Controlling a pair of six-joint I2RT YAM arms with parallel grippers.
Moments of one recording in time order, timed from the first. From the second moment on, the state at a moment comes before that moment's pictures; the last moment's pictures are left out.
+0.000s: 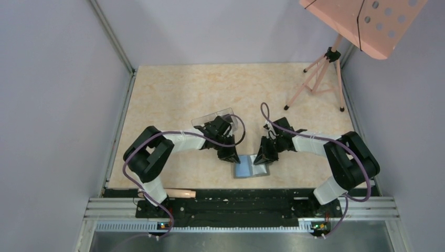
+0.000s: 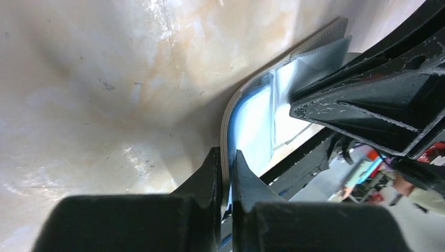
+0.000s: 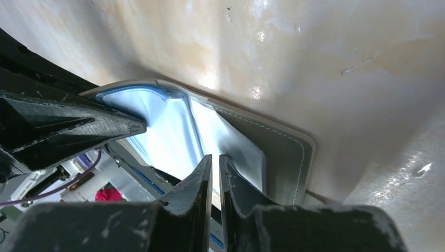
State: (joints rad) left arm -0.72 1.75 0.90 -0.19 0.47 -0.82; right arm 0.46 1.56 0.66 -0.25 -0.55 0.61
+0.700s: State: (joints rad) left arm -0.69 1.33 0.95 -0.47 0.23 -0.67; right arm 0.46 1.63 1.02 -0.36 -0.48 0.51
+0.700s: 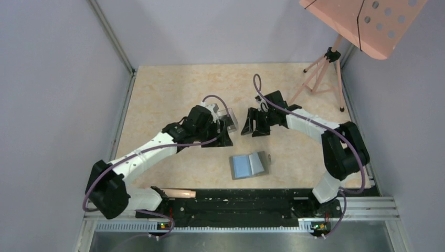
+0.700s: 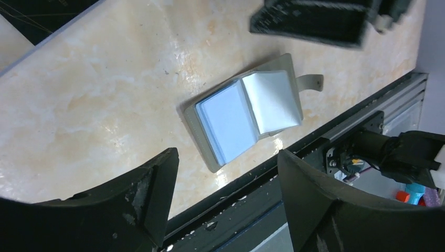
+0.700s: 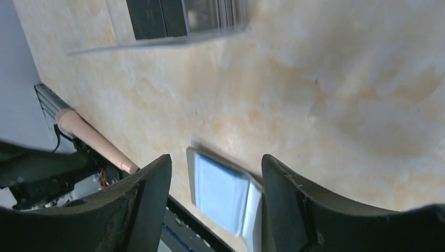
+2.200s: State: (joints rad) left arm -0.68 1.11 0.74 -0.39 0.12 -0.83; right arm 0.65 1.95 1.39 -0.56 -0.30 0.55
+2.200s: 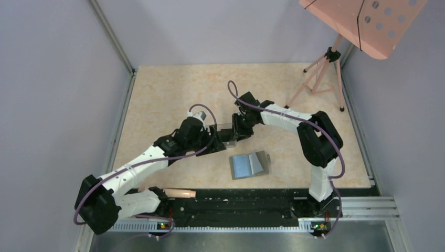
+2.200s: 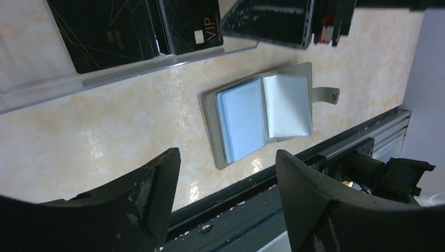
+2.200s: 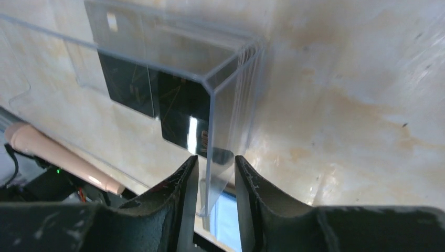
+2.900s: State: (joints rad) left arm -0.50 1.34 0.79 -0.24 0.19 -0.90; right arm 0.65 1.79 1.14 -0.26 -0.38 0.65
